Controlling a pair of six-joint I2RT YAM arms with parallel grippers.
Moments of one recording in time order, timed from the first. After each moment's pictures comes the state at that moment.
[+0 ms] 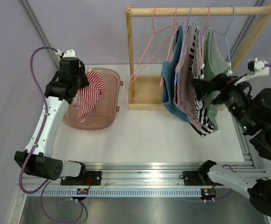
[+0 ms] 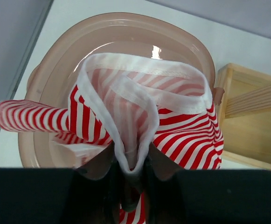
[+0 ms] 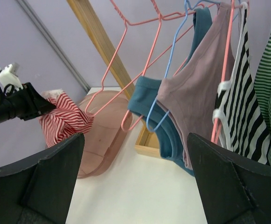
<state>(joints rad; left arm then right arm) -0.22 1.29 1.53 -0.78 -0.35 -0.34 0.65 0.86 1.68 -0.78 0.28 0.34</state>
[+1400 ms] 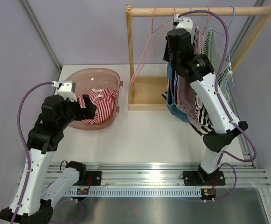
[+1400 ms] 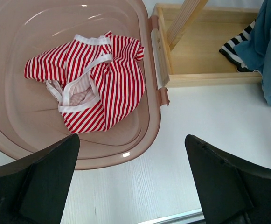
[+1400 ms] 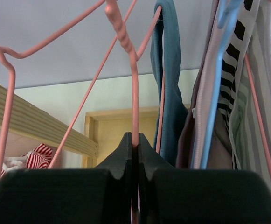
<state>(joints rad) -0.24 0.77 1.16 -0.82 0.02 -0.23 0.59 1.81 2.33 -0.86 0.59 0.30</state>
